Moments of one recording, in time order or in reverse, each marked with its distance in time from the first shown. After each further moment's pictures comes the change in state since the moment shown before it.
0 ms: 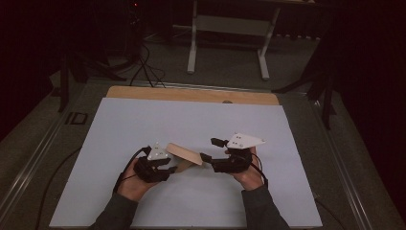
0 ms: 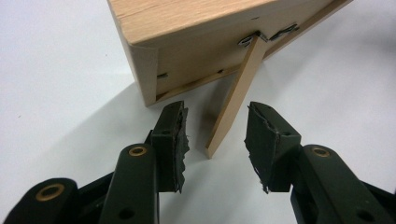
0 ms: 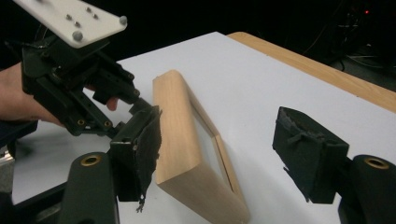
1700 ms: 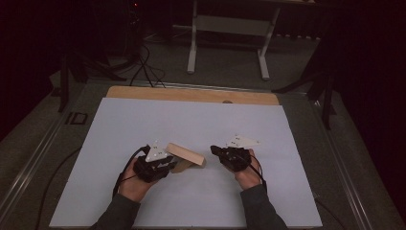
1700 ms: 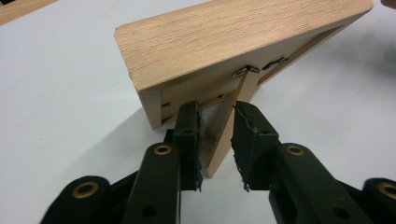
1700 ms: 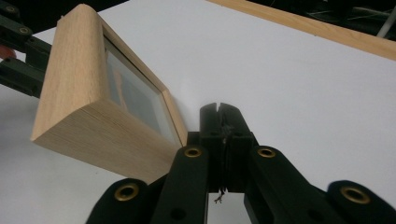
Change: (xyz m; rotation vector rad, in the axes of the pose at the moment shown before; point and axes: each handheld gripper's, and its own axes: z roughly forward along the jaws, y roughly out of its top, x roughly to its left) left arm -0.005 0.005 -0.009 -0.081 0.034 0.021; right arm -0.022 -0.036 0.021 0.112 -0.158 0.091
